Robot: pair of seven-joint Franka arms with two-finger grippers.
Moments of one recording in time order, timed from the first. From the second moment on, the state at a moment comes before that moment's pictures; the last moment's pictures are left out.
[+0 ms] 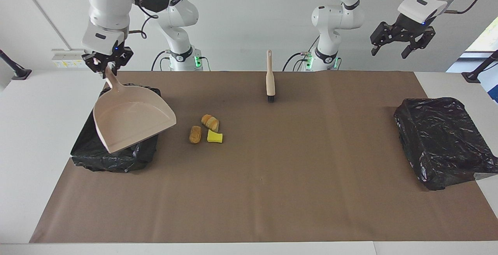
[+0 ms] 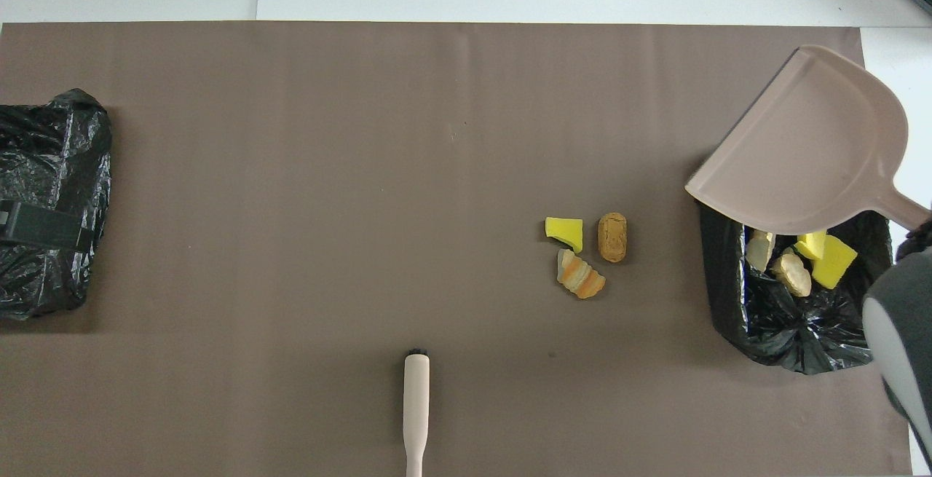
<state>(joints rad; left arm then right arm) -0.11 -0.05 0.01 -1.43 -0.04 1.32 0.05 0.06 -0.10 0.05 -1.76 -0.38 1.59 -0.44</state>
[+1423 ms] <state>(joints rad) -0.11 -0.05 0.01 -1.43 -0.04 1.32 0.05 0.58 0.56 0.10 -1.41 0.14 2.03 0.73</state>
